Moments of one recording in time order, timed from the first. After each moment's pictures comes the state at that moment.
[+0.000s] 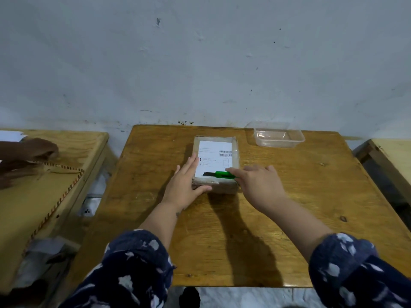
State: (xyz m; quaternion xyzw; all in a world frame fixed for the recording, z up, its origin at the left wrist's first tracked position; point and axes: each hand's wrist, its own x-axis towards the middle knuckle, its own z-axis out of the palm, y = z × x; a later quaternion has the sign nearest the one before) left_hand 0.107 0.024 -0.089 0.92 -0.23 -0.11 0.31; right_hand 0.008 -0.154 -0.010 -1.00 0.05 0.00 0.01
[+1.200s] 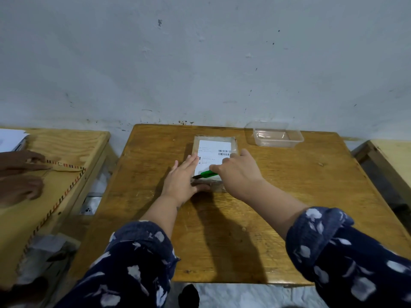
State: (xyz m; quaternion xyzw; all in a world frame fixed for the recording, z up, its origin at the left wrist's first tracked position) left_hand 0.113 0.025 -0.080 0.93 -0.27 -0.05 0.24; right_hand 0.033 -0.117 0.029 -0.98 -0.07 0.05 -0.16
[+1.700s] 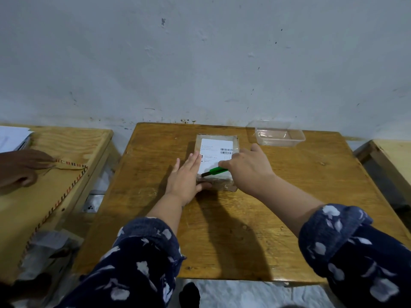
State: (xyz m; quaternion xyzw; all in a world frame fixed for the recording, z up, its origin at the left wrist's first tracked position) left_hand 0.106 0.019 -0.079 0.95 -0.29 -0.03 0.13; right_hand 0.029 -0.129 0.036 -0.98 -0.04 0.04 -0.17
